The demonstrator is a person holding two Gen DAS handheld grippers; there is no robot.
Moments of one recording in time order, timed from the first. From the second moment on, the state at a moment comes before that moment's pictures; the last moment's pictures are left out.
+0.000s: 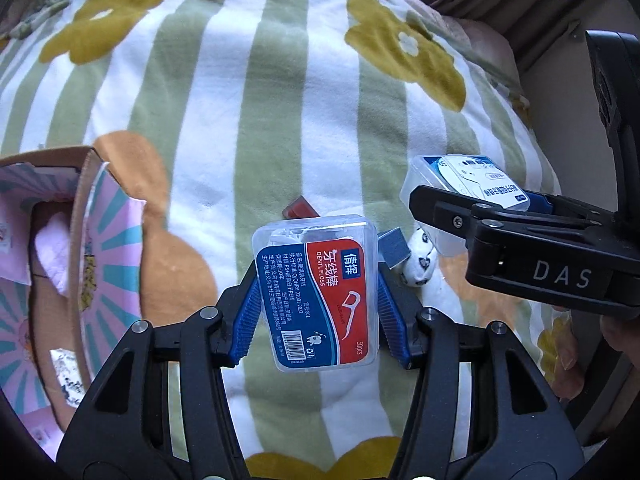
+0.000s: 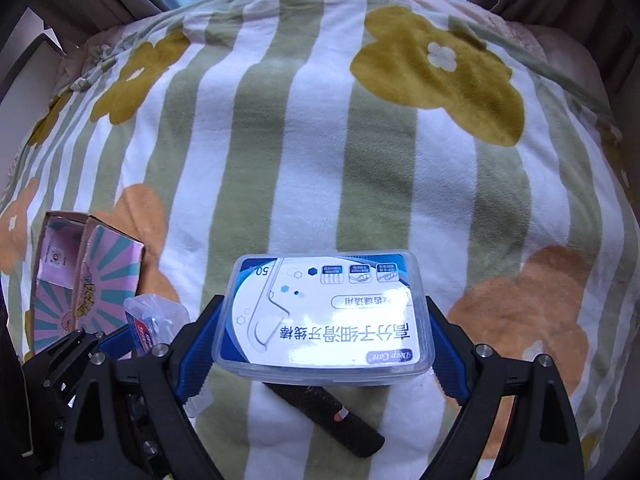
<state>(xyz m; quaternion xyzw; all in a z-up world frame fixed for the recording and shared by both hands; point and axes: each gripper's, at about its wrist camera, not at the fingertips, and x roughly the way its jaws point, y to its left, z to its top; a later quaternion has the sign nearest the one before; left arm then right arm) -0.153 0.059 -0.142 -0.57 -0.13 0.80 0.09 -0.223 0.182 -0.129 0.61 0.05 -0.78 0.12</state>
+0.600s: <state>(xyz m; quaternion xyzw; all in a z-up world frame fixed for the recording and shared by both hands) -0.047 0.004 -0.029 -0.53 -0.07 0.84 0.07 -0.091 0.171 -0.023 0.53 0.04 -0.84 0.09</state>
